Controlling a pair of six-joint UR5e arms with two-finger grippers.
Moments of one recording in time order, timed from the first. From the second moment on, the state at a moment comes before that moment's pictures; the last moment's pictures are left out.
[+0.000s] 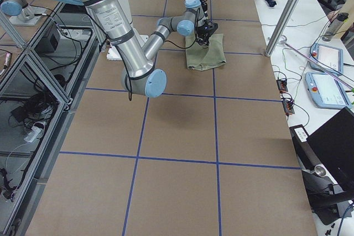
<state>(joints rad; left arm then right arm) -0.69 -2.07 -1.78 -2.01 -1.75 -1.57 0.64 -0.90 1.65 -1.36 1.71 1.89</state>
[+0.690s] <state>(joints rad) -0.74 -2.20 -1.36 -2.30 -1.74 -1.53 0.71 -0.78 1.19 -1.03 1.76 1.83</state>
